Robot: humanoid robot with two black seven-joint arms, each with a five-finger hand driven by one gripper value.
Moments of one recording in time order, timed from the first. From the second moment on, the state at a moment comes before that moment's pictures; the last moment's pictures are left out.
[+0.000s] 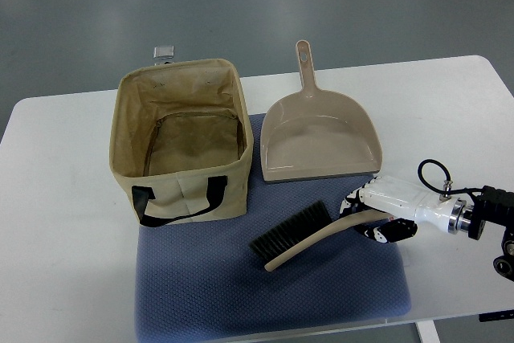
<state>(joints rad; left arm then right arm) 0.01 0.00 -0.15 -0.16 -0.07 -0.03 0.11 0.40 -0.71 0.51 1.38 -1.81 -0.12 0.39</state>
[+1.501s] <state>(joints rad) 0.01 0.00 -0.15 -0.16 -0.07 -0.03 0.11 1.09 -0.47 0.50 1.25 -1.83 -0.13 0.31</state>
